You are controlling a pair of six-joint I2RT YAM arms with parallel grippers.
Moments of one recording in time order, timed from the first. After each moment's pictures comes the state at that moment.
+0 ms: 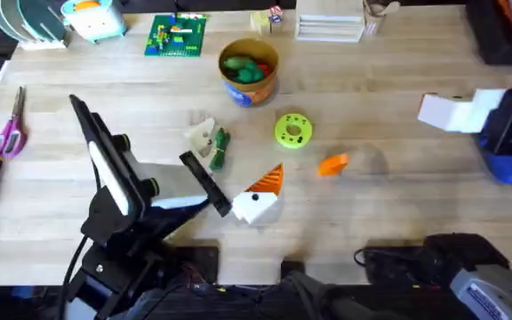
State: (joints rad) left arm -0.47 0.01 0.01 -0.05 0.43 0.00; right arm 0.00 0.66 0.95 -1.01 -0.06 0.05
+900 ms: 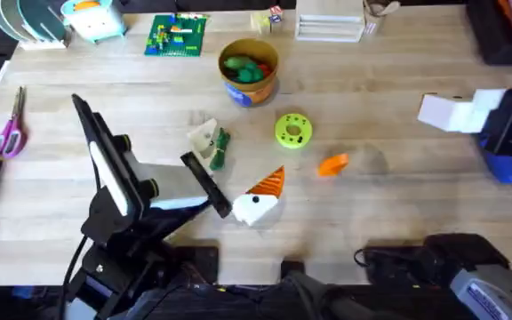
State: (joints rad) left arm -0.47 0.01 0.01 -0.05 0.46 -0.01; right arm 0.00 0.66 0.95 -1.01 -0.06 0.05
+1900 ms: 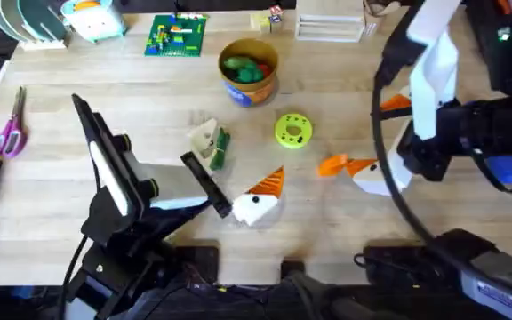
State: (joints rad) left arm -0.47 0.01 0.01 -0.05 0.46 -0.01; right arm 0.38 0.92 0.96 -1.09 -0.22 -0.54
